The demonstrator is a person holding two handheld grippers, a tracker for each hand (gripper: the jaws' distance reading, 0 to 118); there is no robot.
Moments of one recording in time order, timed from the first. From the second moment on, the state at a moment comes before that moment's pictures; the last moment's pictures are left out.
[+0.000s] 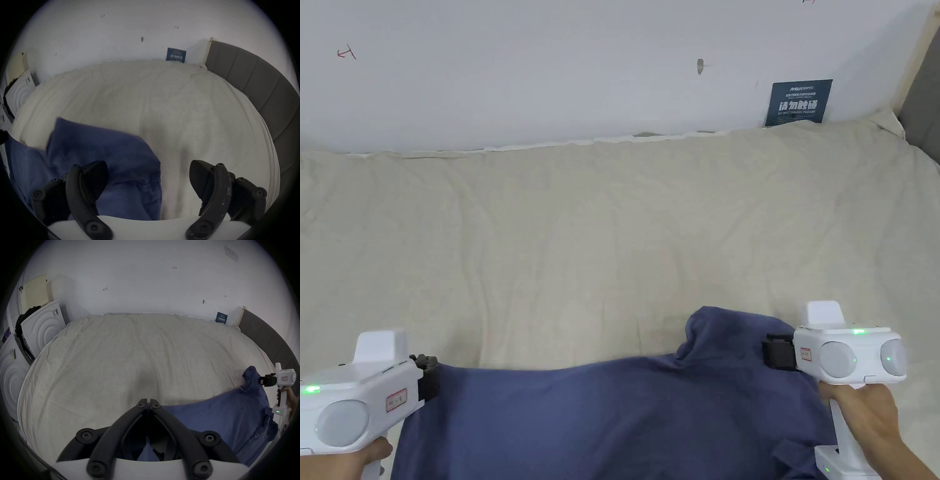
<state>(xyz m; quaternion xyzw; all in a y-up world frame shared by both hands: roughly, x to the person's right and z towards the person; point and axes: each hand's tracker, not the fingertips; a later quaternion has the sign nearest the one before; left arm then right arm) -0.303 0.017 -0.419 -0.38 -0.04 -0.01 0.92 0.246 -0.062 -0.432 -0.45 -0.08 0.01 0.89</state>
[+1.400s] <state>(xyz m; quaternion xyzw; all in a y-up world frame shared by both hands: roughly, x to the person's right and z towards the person) -0.345 -0.039 -0.190 -0.48 0.03 0.05 0.87 0.236 -0.024 -0.115 -0.44 -0.06 -0.07 0.89</state>
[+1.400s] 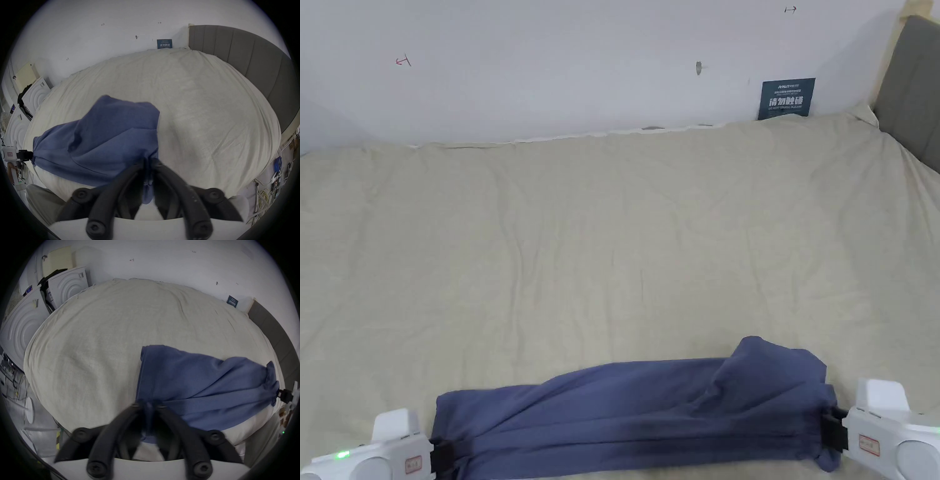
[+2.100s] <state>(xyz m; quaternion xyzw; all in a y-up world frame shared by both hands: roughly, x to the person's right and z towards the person) -0.250 0.143 -0.168 -0.07 0.00 0.05 1.00 0.137 0.164 -0.108 -0.06 -0.08 0.06 0.99</state>
